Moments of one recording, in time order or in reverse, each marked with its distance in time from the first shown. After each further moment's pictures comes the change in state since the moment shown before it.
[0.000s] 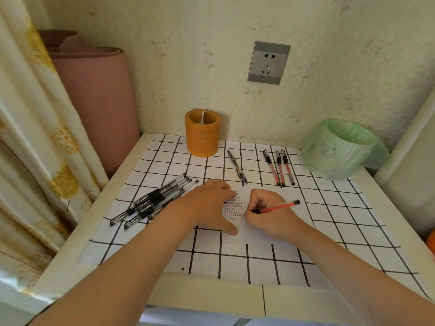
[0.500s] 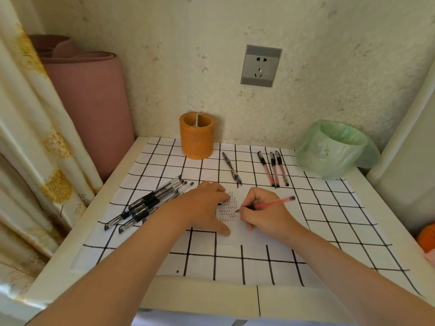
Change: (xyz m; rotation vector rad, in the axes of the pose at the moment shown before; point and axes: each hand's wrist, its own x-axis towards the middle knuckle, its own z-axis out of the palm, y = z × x) left_hand -0.002 0.001 -0.006 -0.001 -0.056 -0.024; right_hand -0.001 -0.005 0.002 0.163 0.068 0.106
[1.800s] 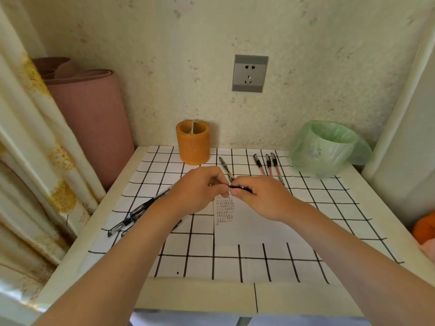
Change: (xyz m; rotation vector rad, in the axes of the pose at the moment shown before) left_hand -0.010 0.017 -0.034 -0.568 0.356 -0.027; right_hand 0.016 -0.039 -0.026 -0.739 -0.067 -0.279
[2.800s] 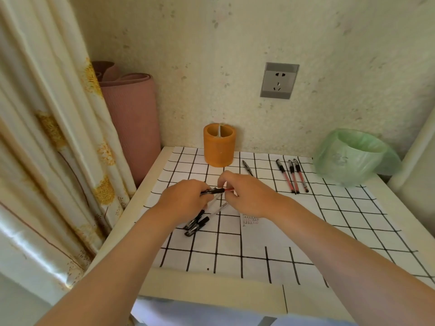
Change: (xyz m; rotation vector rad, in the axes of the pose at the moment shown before) left_hand -0.044 -0.046 -0.045 0.496 0.047 -0.212; right_hand 0.050 -0.060 0.038 -0.036 -0.112 -0.152
